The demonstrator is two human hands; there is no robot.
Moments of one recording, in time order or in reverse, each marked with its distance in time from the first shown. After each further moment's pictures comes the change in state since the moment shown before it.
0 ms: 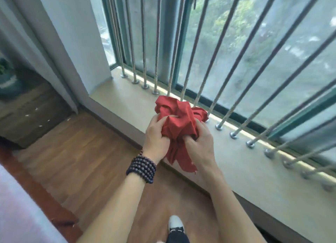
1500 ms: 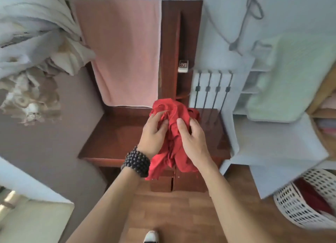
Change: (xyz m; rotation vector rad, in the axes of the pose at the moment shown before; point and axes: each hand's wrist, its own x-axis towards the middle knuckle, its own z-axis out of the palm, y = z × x) left_hand -0.816 0.534 0.609 -0.466 -1.794 0.968; right_hand -0.819 0.052 -0.726 -0.243 1.909 0.518
